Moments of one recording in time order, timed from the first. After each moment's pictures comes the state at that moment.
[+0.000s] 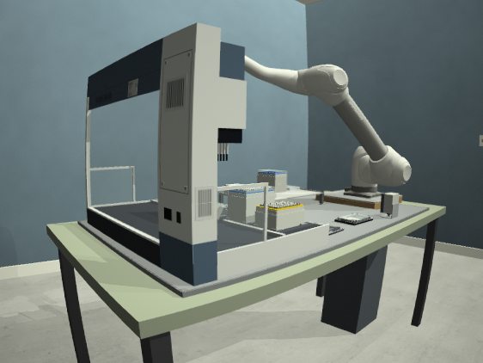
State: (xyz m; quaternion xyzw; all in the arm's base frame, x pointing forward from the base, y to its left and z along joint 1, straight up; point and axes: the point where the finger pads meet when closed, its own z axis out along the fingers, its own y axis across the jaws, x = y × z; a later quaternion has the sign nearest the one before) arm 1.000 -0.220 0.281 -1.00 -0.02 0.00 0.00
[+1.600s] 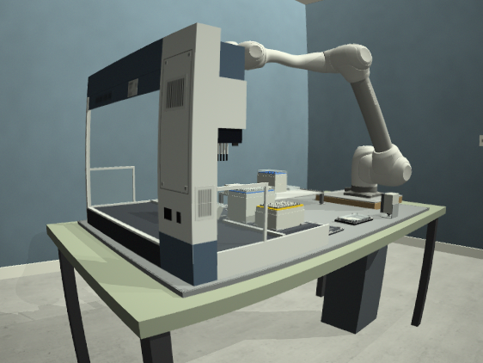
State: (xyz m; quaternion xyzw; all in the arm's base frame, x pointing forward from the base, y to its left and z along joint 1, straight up) arm 0.835 -0.177 0.280 -1.00 -0.02 0.00 0.00
